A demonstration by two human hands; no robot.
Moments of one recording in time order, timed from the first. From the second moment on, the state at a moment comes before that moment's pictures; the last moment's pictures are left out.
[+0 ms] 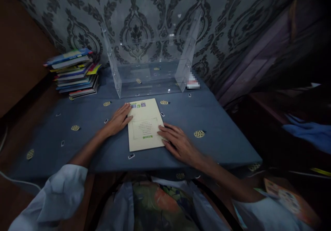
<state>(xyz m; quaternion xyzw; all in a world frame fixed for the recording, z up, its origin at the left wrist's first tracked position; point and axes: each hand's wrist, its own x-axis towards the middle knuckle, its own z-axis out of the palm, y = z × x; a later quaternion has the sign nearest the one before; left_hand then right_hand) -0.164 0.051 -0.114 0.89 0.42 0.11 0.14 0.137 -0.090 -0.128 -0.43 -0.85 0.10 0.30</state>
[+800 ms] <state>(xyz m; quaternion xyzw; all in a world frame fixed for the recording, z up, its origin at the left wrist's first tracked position) -0.167 -0.057 -0.102 0.92 0.37 0.14 0.03 0.098 -0.132 -0.102 -0.41 -0.84 0.10 0.33</state>
